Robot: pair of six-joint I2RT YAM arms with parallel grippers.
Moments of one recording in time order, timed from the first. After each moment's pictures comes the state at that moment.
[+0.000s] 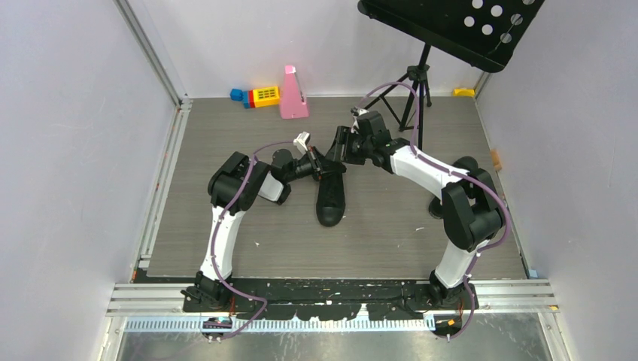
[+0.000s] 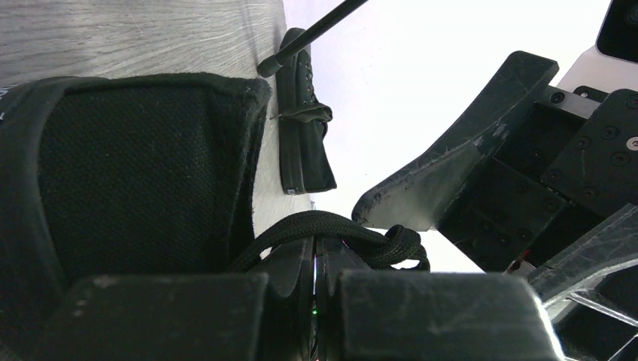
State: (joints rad) left arm -0.46 2.30 1.04 1.29 0.73 -1.44; right arm 0.50 1.75 1.25 -0.16 -0.21 0.55
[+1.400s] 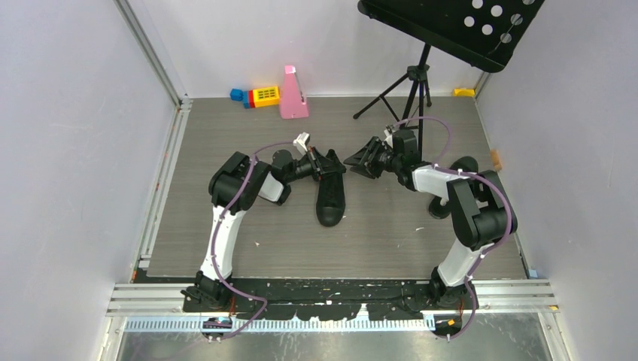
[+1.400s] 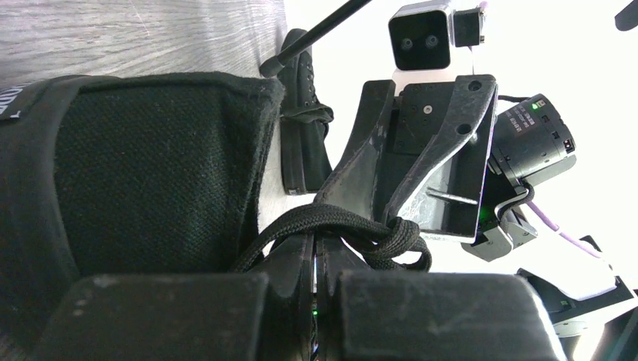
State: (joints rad) left arm -0.46 2.31 1.04 1.30 0.73 -1.44; right arm 0.27 1.72 0.89 0.29 -0.54 0.96
